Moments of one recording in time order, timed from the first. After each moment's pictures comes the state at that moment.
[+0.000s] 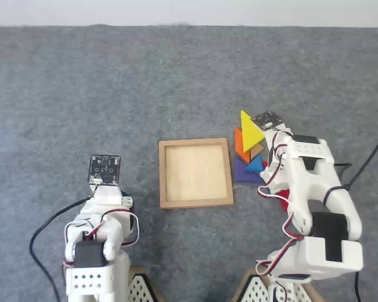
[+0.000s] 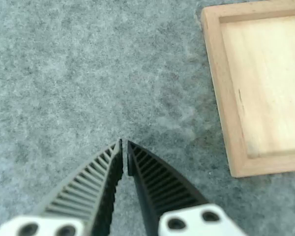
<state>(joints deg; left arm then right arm) -8.5 -103.0 97.1 72.0 0.7 1.3 1.8 38.2 57.6 31.4</state>
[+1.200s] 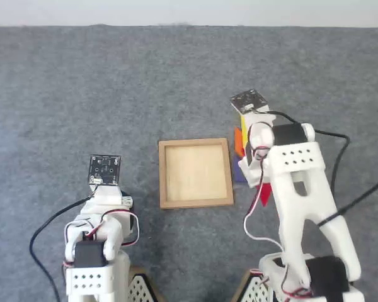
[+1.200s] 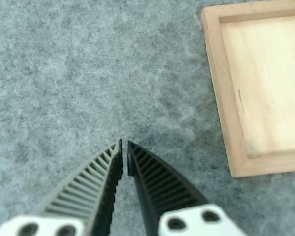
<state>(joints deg) -8.5 -103.0 97.1 72.0 0.7 -14.6 -19.3 27.8 83.3 14.7</state>
